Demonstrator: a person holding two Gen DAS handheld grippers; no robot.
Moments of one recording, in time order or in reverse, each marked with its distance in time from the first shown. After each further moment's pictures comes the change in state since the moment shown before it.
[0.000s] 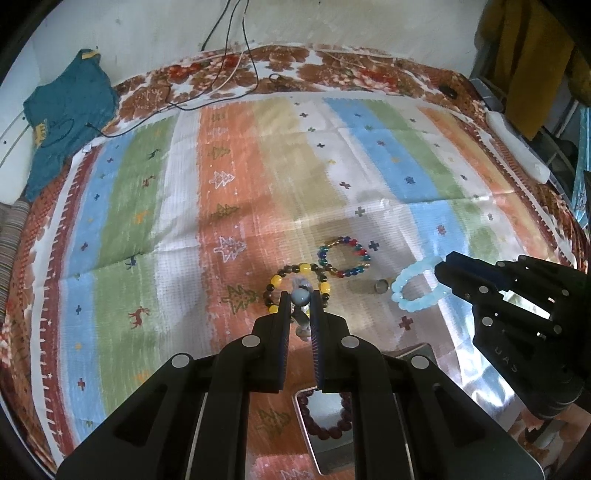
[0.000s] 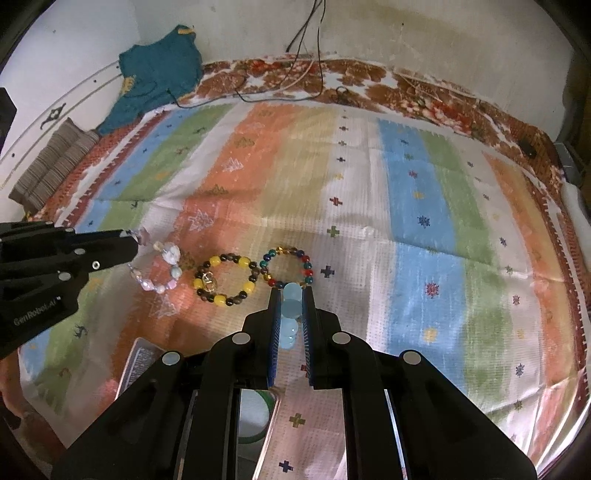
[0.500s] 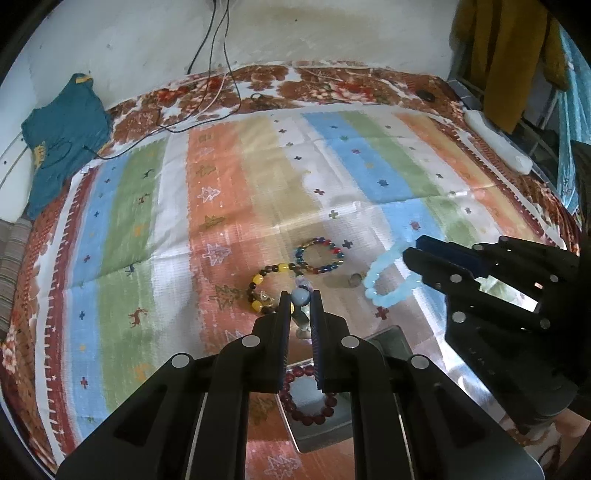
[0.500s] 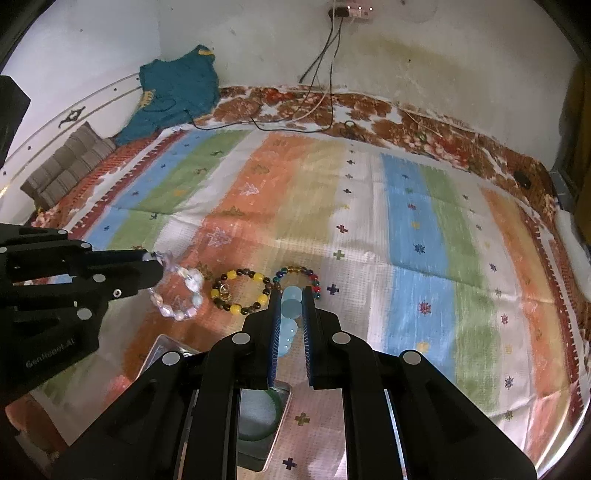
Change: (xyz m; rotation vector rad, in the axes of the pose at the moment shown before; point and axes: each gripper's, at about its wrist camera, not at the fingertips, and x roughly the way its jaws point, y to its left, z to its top) left arm -0.031 -0.025 -0.020 0.061 -0.069 -0.013; right arm -0.034 0.017 -0.011 -0.059 -0.116 -0.006
